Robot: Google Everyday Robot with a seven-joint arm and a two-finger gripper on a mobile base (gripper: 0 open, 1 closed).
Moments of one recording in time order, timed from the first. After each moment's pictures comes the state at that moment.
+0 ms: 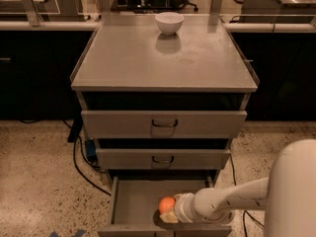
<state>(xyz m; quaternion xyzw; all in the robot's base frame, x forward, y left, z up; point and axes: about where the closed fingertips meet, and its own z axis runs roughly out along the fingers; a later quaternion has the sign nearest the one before) 0.480 -0.068 0.350 -0.43 0.85 0.15 0.26</state>
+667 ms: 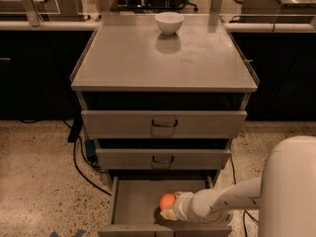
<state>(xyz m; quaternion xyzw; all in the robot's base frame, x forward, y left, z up) 0.493 -0.070 0.349 -0.42 0.86 0.12 0.28</state>
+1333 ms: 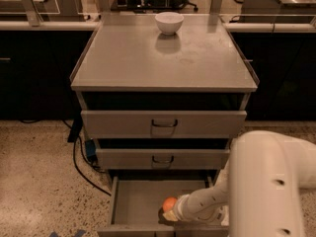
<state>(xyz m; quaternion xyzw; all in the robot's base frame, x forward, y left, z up) 0.504 -0.083 0.283 -0.39 0.88 0.10 0.24</state>
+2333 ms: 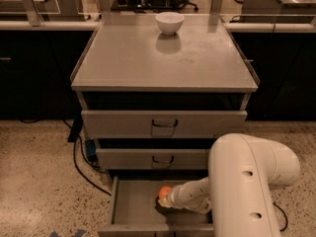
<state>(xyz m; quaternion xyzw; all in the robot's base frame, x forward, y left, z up) 0.577 -0.066 0.244 -0.34 0.89 0.08 0.27</state>
